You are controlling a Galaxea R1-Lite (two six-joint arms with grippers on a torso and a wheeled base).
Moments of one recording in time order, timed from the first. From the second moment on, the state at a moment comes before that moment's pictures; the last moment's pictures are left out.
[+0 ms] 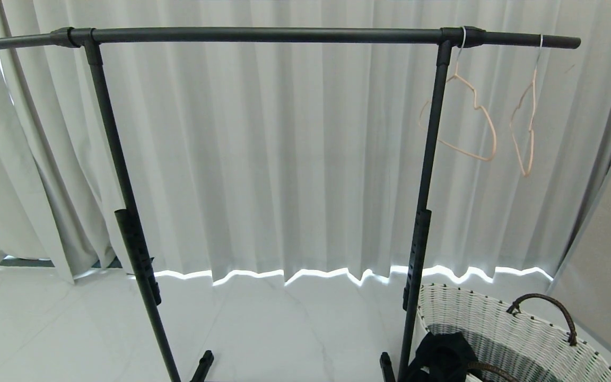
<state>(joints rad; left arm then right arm) 0.00 0.00 0.00 0.00 0.03 -0.02 0.08 0.35 -0.25 -0.01 -0.03 -0.15</state>
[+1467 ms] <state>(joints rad) 0.00 0.00 0.00 0.00 0.03 0.00 0.06 1.64 -0.13 -0.44 -0.08 -0.44</state>
